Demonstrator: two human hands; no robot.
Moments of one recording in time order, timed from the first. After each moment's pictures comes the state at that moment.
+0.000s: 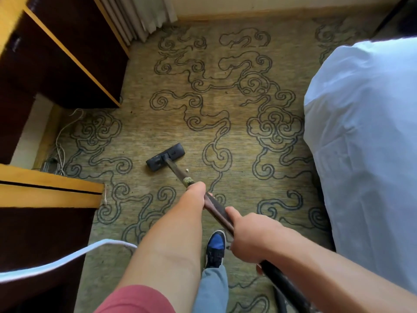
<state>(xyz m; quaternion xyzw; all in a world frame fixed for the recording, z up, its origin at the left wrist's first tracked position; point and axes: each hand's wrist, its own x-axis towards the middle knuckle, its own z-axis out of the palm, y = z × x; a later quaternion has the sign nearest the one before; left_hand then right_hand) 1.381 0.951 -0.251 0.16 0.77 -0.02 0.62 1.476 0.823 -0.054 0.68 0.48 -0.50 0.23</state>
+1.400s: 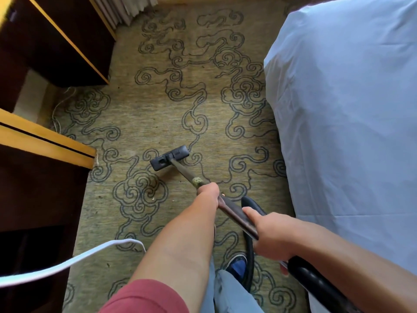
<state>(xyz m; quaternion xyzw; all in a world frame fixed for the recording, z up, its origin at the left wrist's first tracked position) 1.433 0.593 -0.179 0.16 0.77 0.01 0.61 1.534 0.472 0.007 0.67 0.48 -0.51 0.25</state>
